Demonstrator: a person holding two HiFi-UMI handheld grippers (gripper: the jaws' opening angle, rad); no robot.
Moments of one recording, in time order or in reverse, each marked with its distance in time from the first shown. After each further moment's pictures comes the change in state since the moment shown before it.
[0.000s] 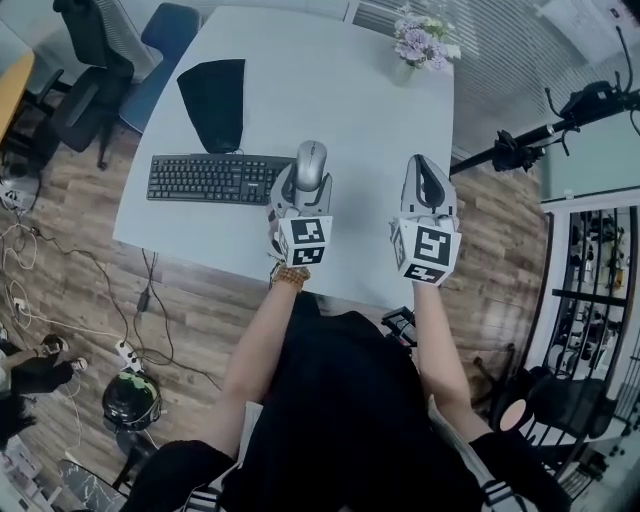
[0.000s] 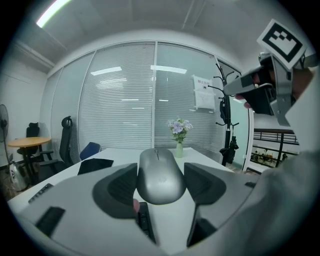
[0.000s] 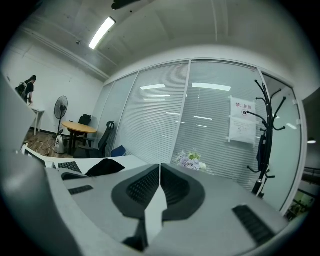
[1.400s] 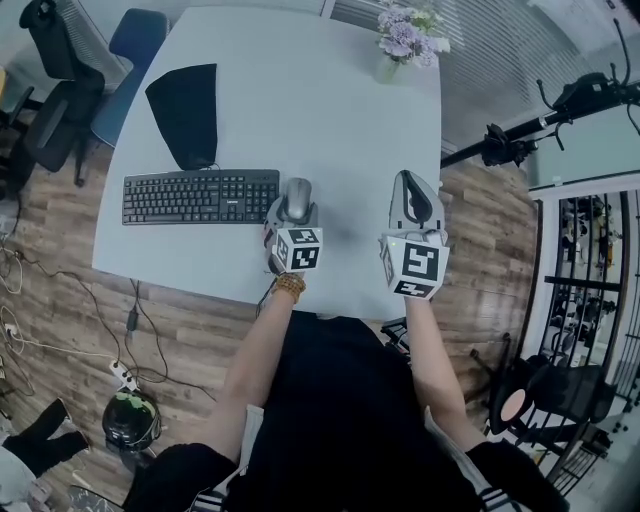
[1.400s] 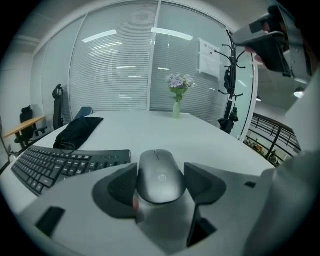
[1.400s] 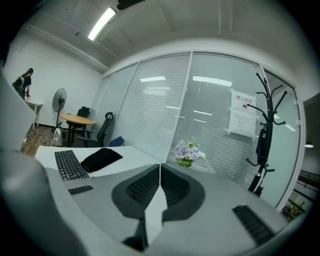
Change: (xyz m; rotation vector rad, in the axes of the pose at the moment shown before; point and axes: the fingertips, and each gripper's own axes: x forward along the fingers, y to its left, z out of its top) left arm 0.053 -0.027 -0.151 -0.039 0.365 -0.059; right arm 0.019 0.001 -0.053 -0.020 0.081 -0.015
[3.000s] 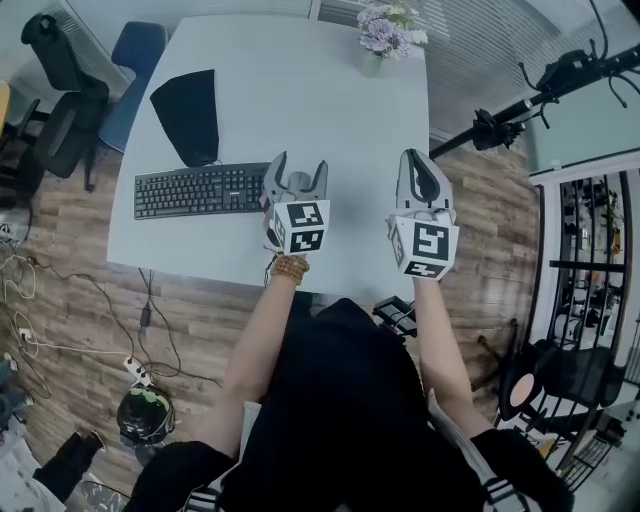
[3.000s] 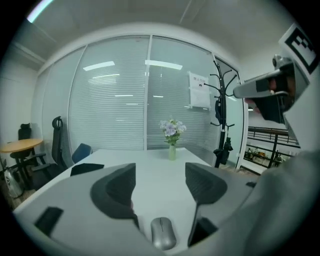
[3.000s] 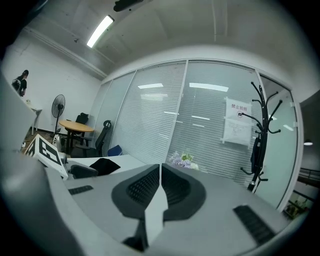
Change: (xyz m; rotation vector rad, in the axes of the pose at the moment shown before) left arm -0.095 -0.014 0.170 0.070 -0.307 -0.006; right arm -0.039 -0.037 0.056 0.020 -0.064 -0.013
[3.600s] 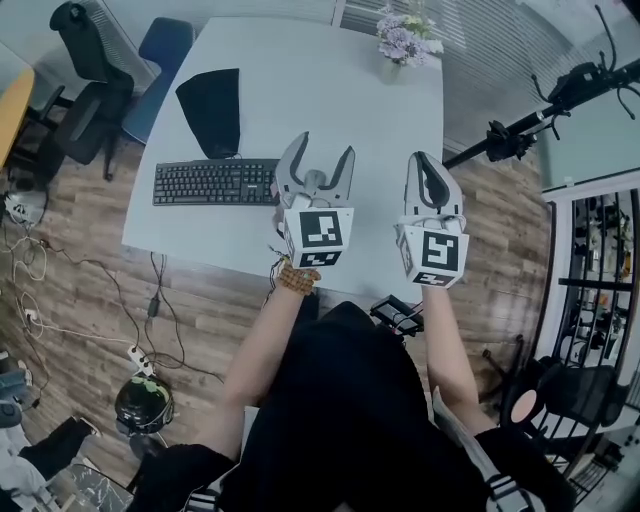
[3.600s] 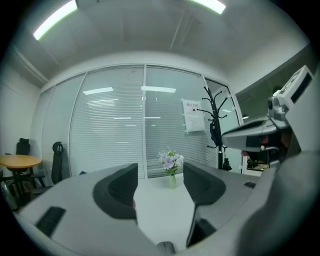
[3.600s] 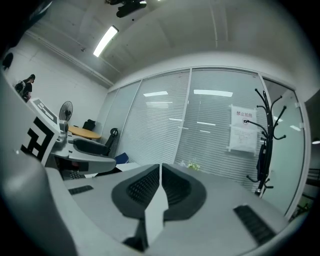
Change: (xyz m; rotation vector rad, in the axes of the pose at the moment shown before) left arm -0.076 -0.008 0.119 0.067 -0.253 0.007; right arm -0.026 0.018 0.036 -0.009 -0.082 0.064
